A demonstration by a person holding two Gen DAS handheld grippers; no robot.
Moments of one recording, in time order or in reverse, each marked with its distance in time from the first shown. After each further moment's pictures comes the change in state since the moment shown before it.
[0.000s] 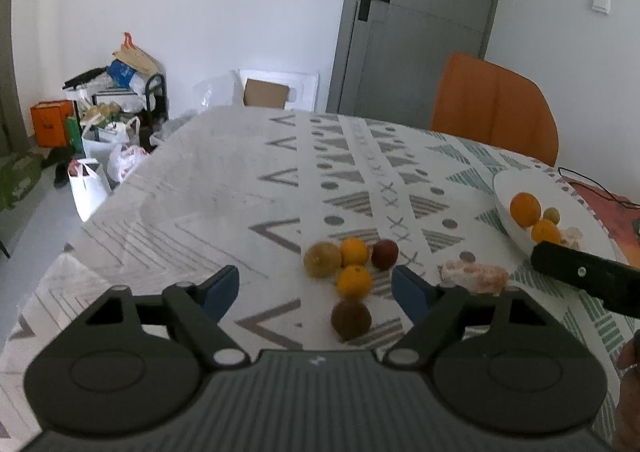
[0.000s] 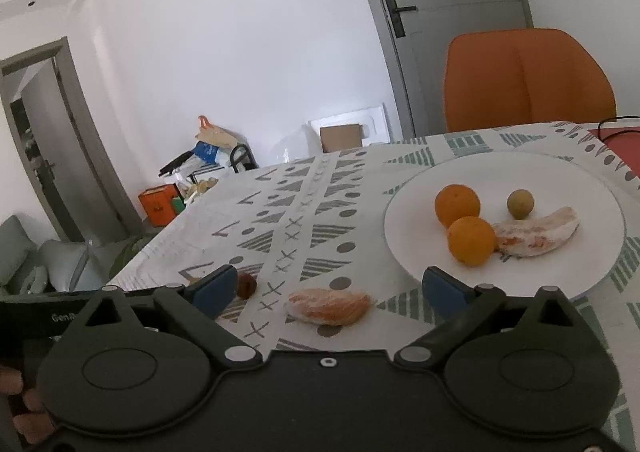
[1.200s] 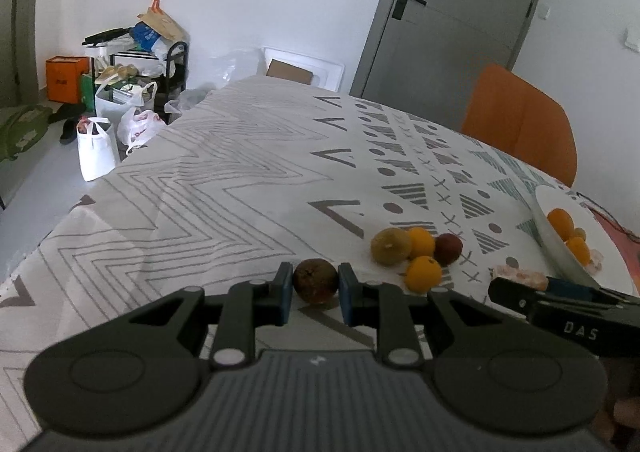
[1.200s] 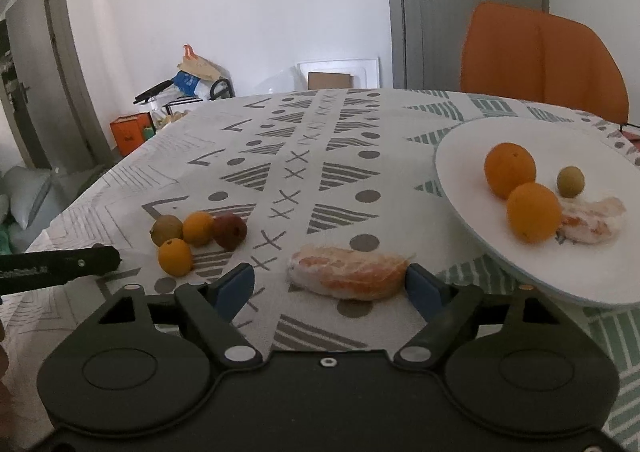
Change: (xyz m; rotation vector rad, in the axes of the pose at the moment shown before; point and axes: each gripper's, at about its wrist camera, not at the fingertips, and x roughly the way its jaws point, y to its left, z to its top) left arm 0.014 0.055 -0.008 -0.140 0.023 -0.005; right arm 0.064 0.039 -0.015 -0.138 0.156 -0.105
